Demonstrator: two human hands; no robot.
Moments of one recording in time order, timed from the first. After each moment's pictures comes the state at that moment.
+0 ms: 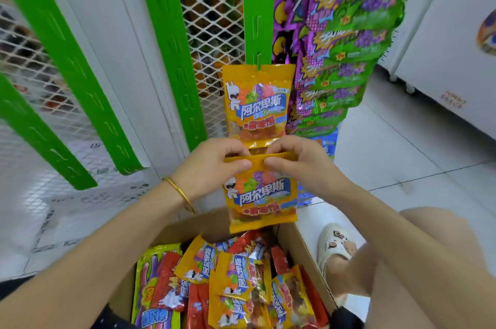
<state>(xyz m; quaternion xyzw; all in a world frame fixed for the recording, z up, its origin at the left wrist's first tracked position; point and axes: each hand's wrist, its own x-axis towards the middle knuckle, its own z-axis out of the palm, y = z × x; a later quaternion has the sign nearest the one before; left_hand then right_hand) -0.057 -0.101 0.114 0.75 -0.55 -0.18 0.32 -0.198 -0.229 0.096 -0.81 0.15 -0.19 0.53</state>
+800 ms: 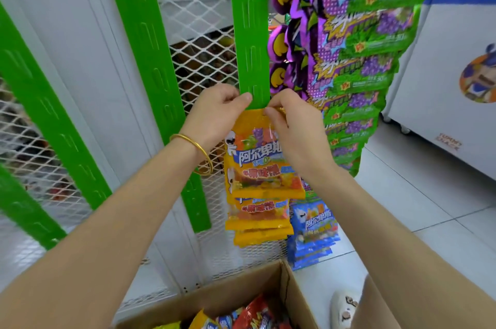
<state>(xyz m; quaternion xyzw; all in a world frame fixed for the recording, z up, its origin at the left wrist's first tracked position) -0.011 -0.195 0.262 0.75 -0.47 -0.01 0.47 -0.120 -0.279 0.226 -0.85 0.19 -0.46 0.18</state>
